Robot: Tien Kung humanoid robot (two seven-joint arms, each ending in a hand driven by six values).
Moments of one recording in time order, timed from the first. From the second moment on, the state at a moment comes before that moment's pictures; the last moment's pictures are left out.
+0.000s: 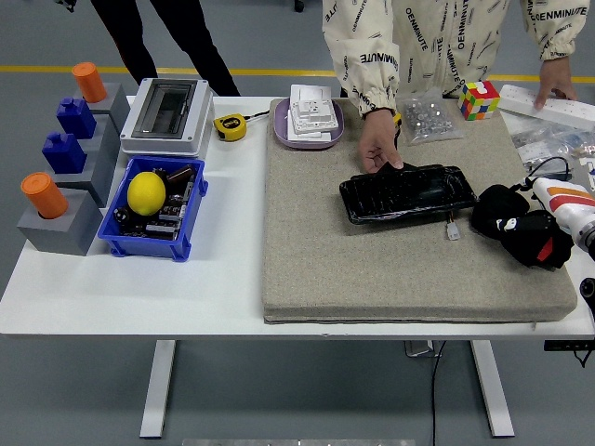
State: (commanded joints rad) left arm 0.00 0.16 -1.54 -0.18 1.27 0.03 0.15; right arm 0.48 -0.36 1.13 0.86 -2.14 -0.05 -0.02
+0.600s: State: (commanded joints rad) left arm 0.00 0.15 -1.53 -0.18 1.27 0.03 0.15; right arm 0.47 -0.34 1.12 0.83 -2.15 -0.15 0.01
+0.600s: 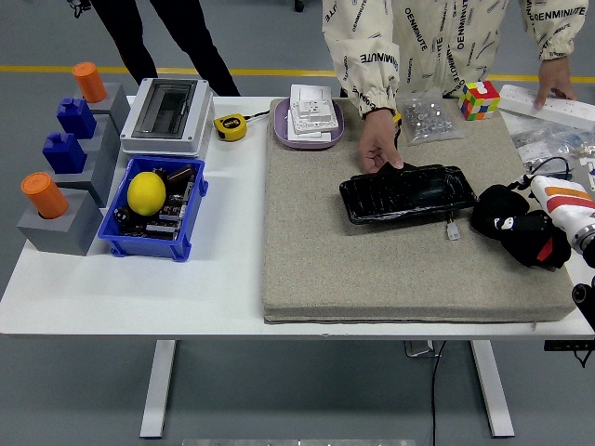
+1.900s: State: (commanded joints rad) left arm 0.00 0.15 -1.52 -0.18 1.26 0.03 0.15; right arm 0.45 -0.31 1.13 0.79 -2.17 -0.26 0.03
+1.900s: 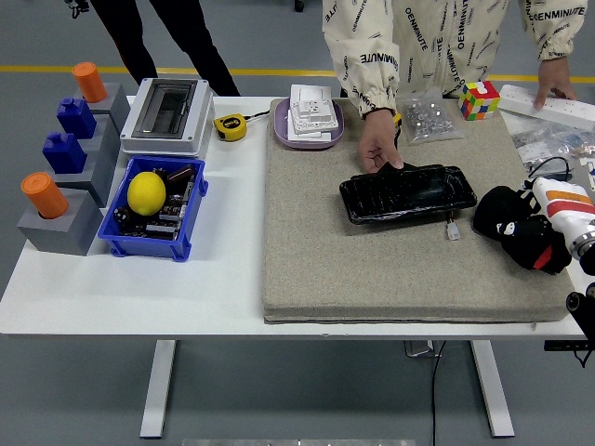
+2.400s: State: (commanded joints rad) left arm 0.00 0.15 -1.52 -0.18 1.26 0.03 0.15; right arm 0.45 -0.31 1.13 0.79 -2.19 -0.27 0.02
